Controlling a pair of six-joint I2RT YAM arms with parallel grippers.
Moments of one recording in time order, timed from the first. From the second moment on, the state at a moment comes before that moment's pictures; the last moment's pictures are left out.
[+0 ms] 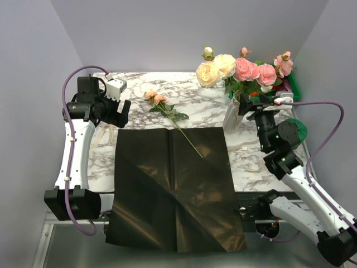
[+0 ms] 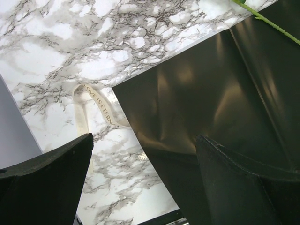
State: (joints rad) left arm 0.04 1.28 1.42 -1.00 0.29 0.37; right arm 0.47 0.83 0.74 0.39 0.35 0.03
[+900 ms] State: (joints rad) left arm 0.04 1.26 1.43 -1.03 0.31 0.37; right arm 0.98 1.62 1.15 -0.20 0.30 0.06
